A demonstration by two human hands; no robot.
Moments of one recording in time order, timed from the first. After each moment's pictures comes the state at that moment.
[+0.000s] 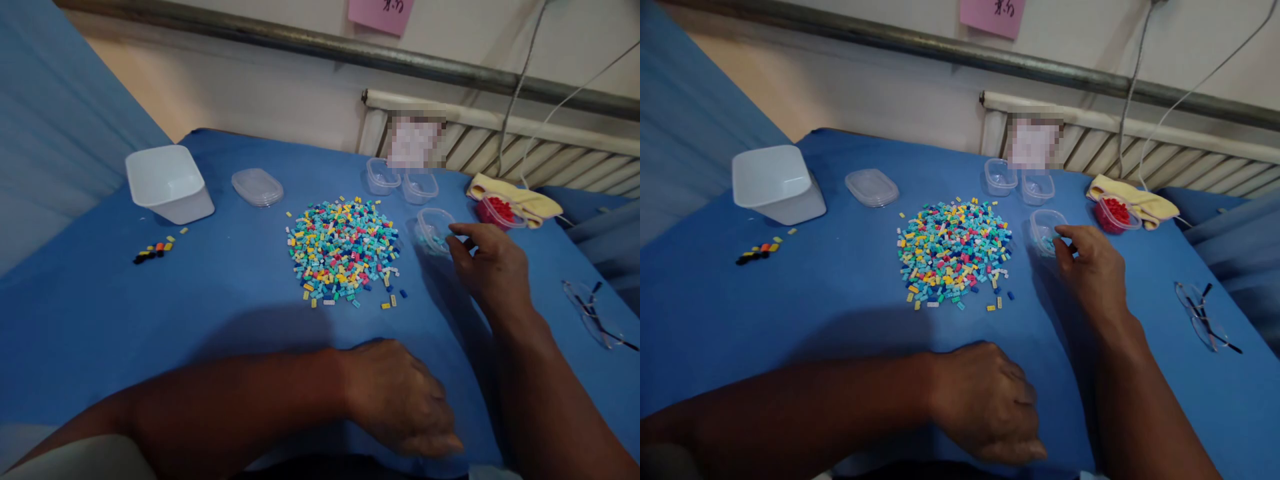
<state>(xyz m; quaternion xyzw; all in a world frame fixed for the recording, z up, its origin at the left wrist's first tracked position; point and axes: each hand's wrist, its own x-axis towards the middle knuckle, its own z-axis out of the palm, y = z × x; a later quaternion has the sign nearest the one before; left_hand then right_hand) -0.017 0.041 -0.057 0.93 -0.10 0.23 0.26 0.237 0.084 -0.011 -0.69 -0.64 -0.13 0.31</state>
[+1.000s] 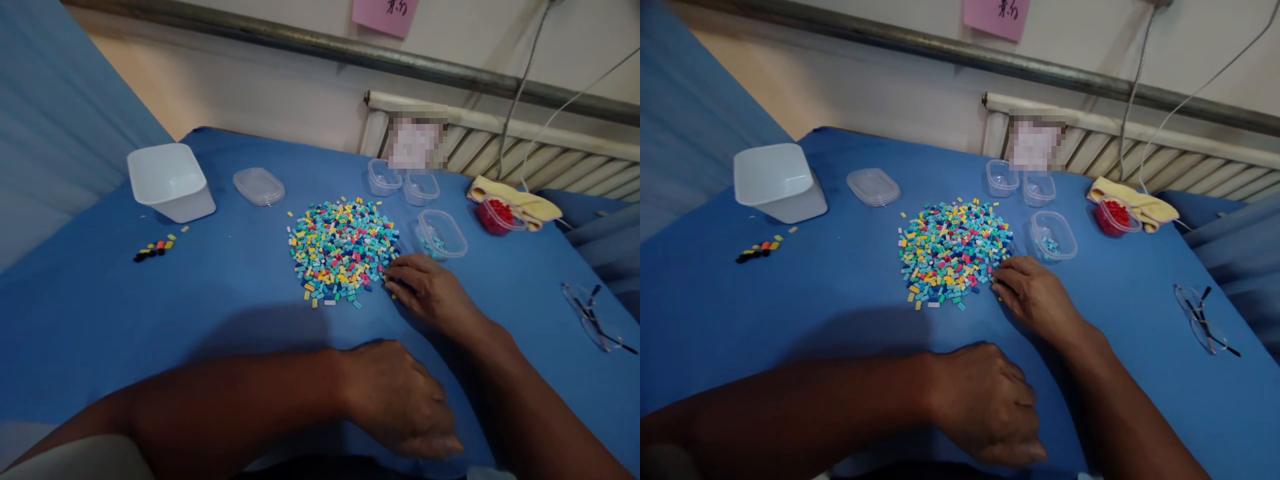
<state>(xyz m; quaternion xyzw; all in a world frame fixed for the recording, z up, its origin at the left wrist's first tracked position) -0.016 0.041 -0.056 0.94 -0.10 0.20 0.26 0.176 0.070 -0.028 -0.50 -0.83 0.05 0.23</state>
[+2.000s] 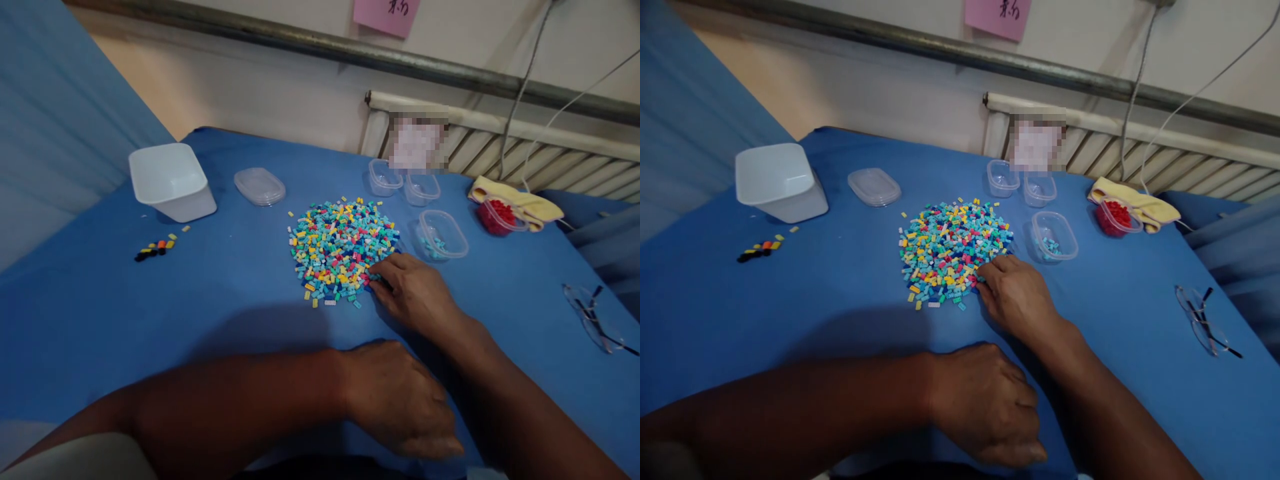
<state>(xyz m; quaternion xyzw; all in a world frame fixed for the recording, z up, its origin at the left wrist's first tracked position) -0.014 0.041 -0.054 0.93 -0.11 0.20 0.27 0.142 0.080 -0.023 -0.56 -0.82 0.03 0.13</state>
